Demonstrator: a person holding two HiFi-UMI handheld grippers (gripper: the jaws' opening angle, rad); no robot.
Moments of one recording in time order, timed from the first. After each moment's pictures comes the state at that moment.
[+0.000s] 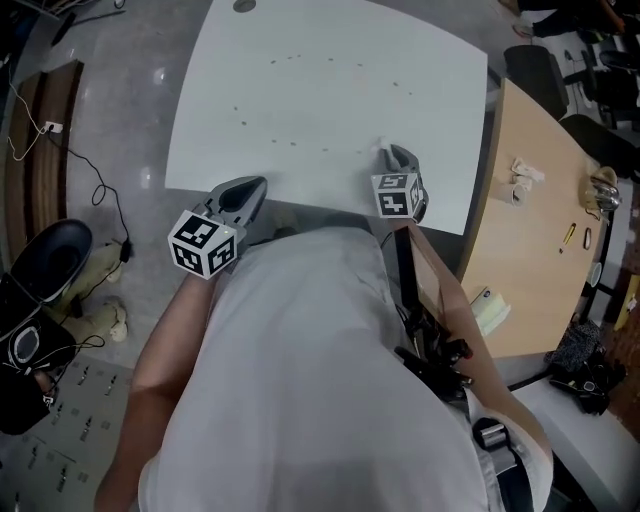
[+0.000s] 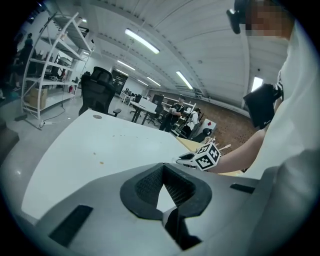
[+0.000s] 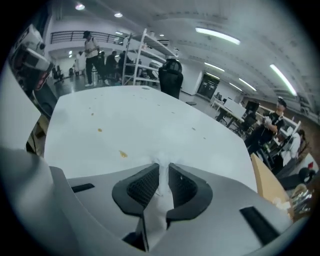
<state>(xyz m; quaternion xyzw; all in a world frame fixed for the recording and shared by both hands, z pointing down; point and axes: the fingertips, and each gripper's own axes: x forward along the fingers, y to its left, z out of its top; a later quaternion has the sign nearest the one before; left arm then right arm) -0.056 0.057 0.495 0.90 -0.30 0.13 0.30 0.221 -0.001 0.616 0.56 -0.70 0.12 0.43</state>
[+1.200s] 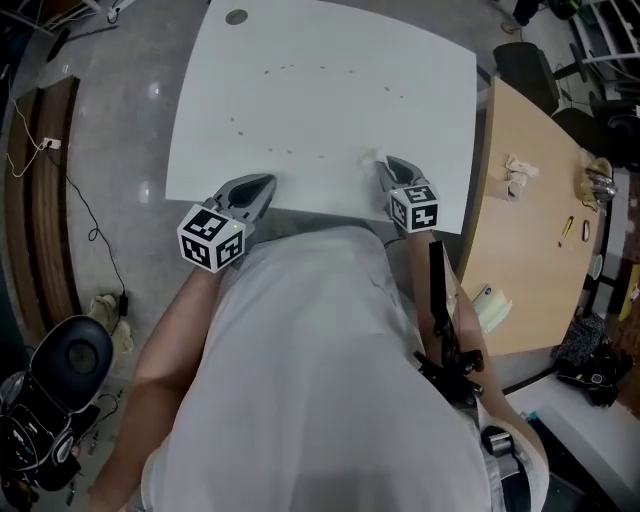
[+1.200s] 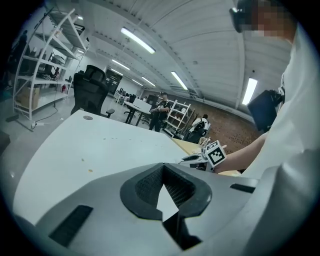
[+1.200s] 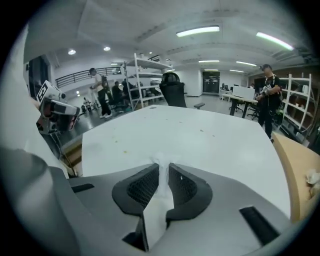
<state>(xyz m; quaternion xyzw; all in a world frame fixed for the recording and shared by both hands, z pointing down) -0.033 0.042 0.490 0.91 -0.27 0.12 0.29 0.212 0.020 0.587 0.51 -0.78 0.22 0.29</state>
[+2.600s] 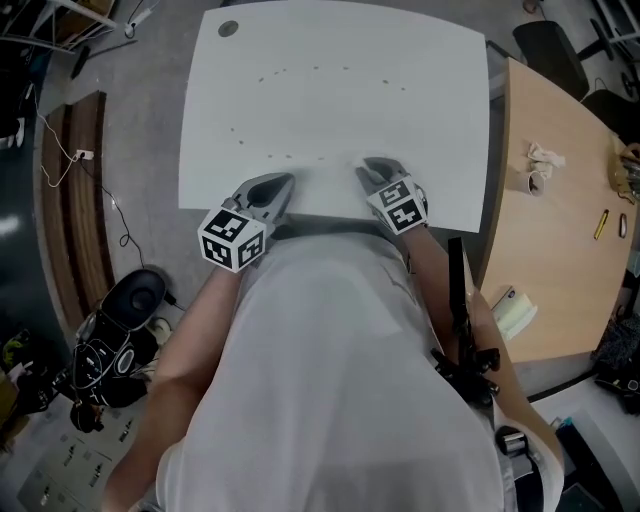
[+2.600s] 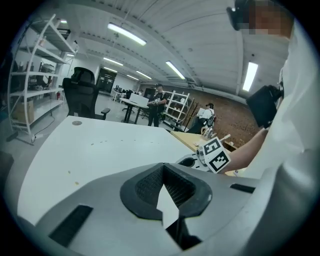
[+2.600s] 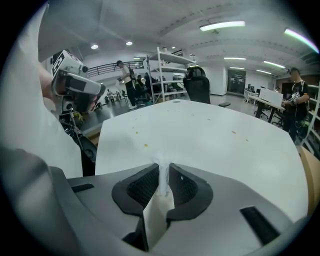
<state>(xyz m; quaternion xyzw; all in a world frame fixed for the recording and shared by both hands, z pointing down) 0.019 0.038 0.488 0.91 -0.27 0.18 0.26 0.154 0.029 0.610 0.39 -0.84 0.19 0.33</state>
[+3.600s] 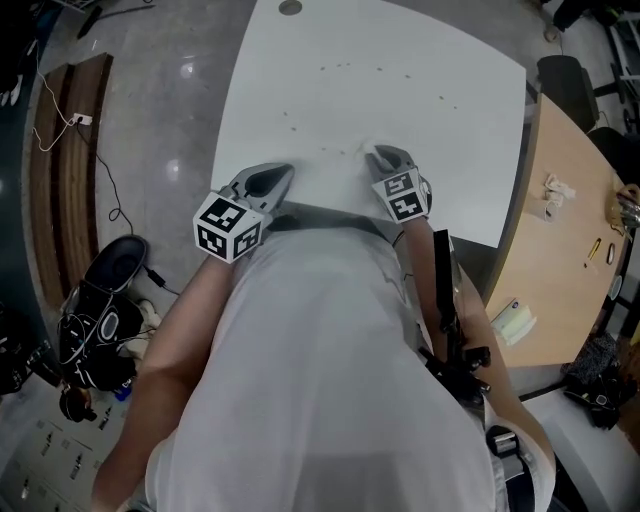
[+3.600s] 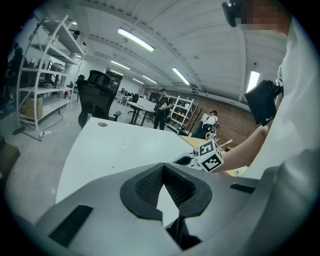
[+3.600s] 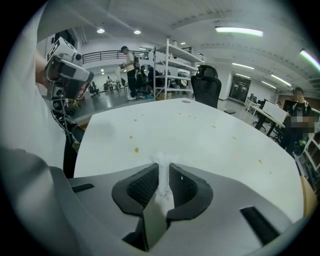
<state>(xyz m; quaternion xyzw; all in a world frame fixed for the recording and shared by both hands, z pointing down) -0.094 0.016 0.490 0.90 -0.29 0.16 0.27 0.077 -0.018 0.624 0.40 -0.82 0.15 0.38</state>
